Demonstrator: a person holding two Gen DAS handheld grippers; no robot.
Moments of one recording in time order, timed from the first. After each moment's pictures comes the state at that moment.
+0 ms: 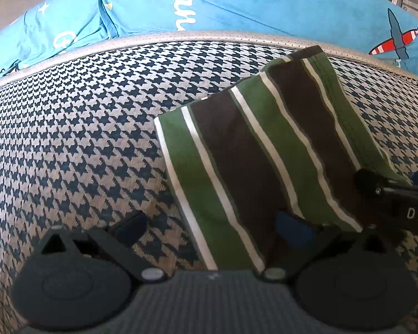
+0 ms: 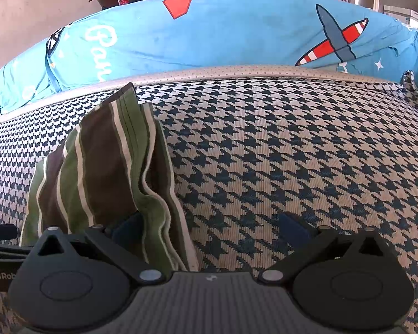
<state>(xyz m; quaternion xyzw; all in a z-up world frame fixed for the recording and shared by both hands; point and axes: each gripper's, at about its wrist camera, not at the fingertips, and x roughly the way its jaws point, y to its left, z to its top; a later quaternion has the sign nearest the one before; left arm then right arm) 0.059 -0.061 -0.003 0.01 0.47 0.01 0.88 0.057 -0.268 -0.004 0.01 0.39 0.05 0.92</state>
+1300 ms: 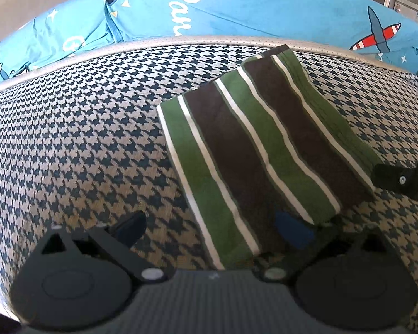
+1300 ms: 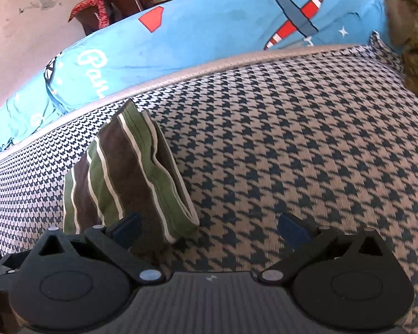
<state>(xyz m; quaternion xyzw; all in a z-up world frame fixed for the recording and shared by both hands) 0.015 -0.066 0.037 0.01 0.47 0.00 0.88 0.003 -0.296 0.034 0.11 0.42 0.04 0.90</state>
